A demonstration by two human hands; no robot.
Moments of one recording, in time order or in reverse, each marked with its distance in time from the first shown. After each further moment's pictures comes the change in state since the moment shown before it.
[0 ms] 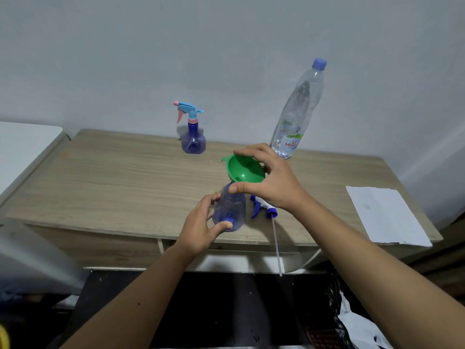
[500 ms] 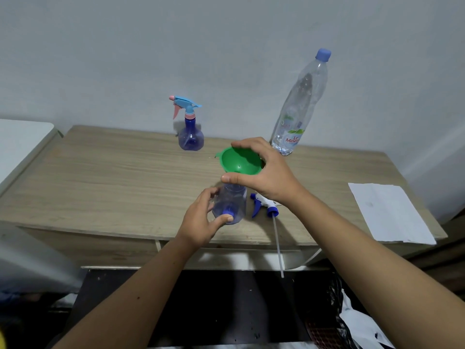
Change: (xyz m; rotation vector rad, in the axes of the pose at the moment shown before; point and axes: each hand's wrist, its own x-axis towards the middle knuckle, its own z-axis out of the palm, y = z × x) left_hand 0.021 -0.008 0.002 0.078 -0.011 0.008; right_hand 0.017 0.008 0.009 0.007 0.016 0.036
